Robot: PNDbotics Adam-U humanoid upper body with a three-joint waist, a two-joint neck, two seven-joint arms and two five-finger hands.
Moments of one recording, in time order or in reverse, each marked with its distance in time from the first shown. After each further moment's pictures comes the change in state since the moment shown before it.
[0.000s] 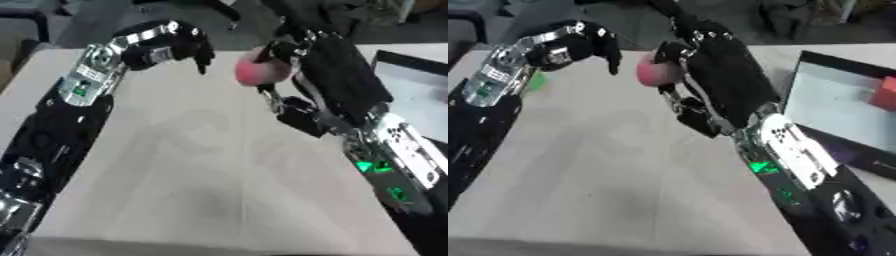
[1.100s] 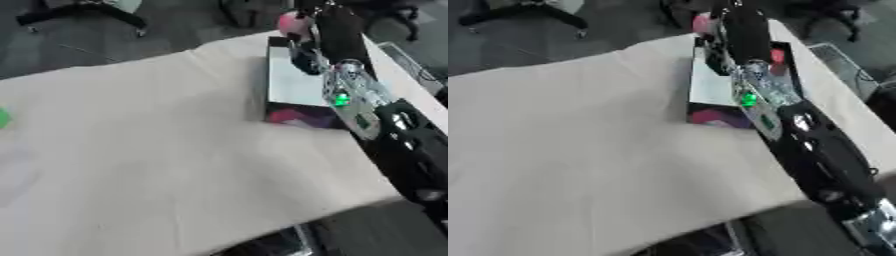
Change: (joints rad) left arm 0.440 0.271 0.304 -0.203 0.026 -0.038 0.340; right arm 0.046 -0.260 -0.374 0.627 -0.188 0.362 -0.274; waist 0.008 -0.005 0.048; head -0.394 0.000
